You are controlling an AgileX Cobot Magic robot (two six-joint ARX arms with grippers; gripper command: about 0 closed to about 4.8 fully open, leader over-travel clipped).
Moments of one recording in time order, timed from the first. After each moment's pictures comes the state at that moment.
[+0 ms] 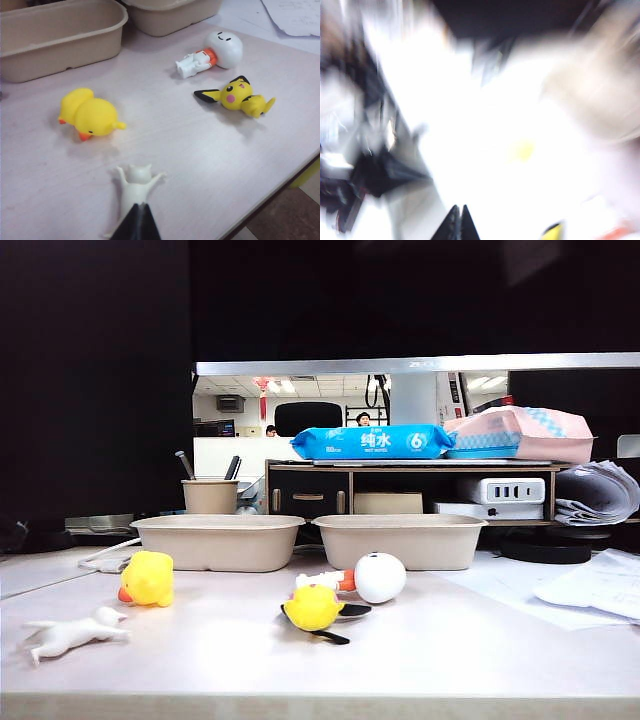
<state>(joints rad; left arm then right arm) -0.62 0.29 0.01 -0.07 0.02 0.03 0.59 1.11 0.87 -0.16 -0.55 0.18</state>
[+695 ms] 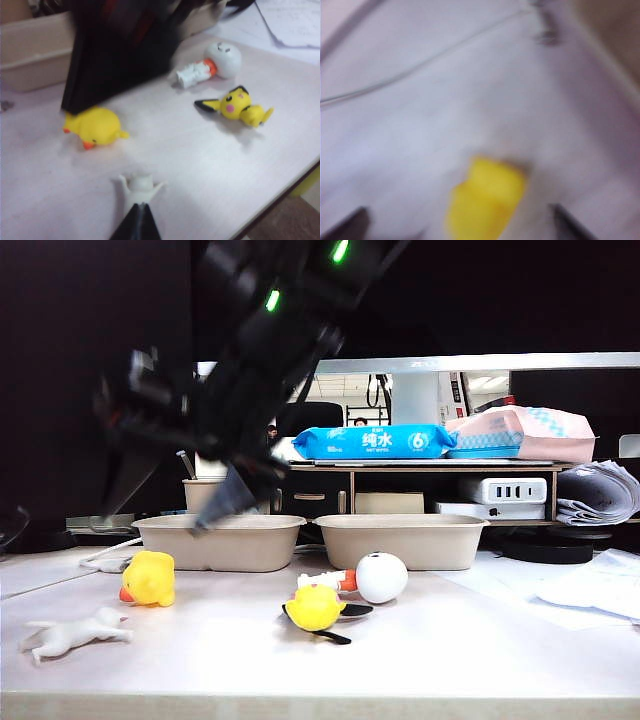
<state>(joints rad) -0.62 0.24 0.01 -0.08 0.02 0.03 0.85 2.03 1.50 -0.30 -0.23 0.12</state>
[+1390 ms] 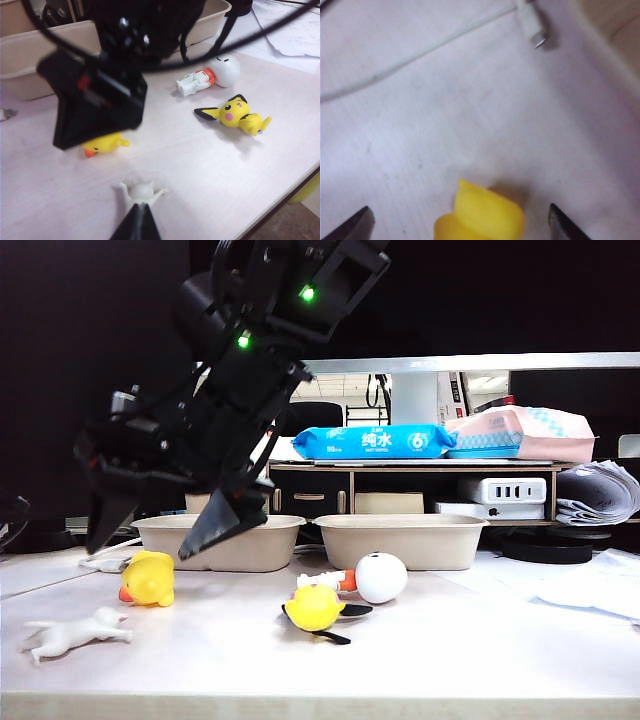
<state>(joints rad) -0.62 0.22 0.01 -0.08 0.02 0.03 0.86 2.11 1.55 -0.29 -0.19 0.10</state>
